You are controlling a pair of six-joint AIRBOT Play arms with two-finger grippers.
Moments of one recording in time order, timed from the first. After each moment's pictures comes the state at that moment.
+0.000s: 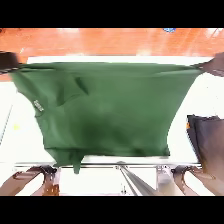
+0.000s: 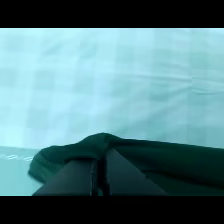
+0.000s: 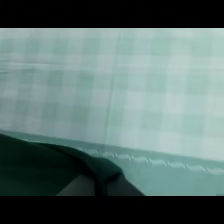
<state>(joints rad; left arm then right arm) -0.02 -1.04 1.37 1.63 -1.20 -1.70 -0.20 -1.06 1.41 -1.11 1.35 1.40</state>
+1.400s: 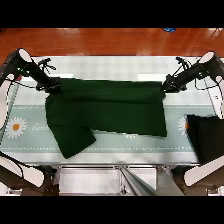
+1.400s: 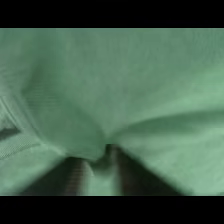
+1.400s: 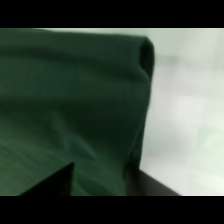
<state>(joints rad) 0.11 -1.83 1.61 1.28 -1.47 -1.51 -0.19 -1.85 1.60 -1.07 1.43 1.37</state>
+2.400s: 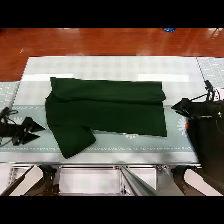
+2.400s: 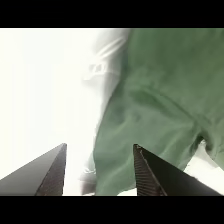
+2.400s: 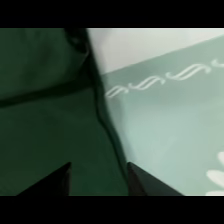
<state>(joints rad) 0.71 -1.02 0.56 1.10 -1.34 -1.42 -0.41 -1.12 0.69 -0.88 1.06 1.26</state>
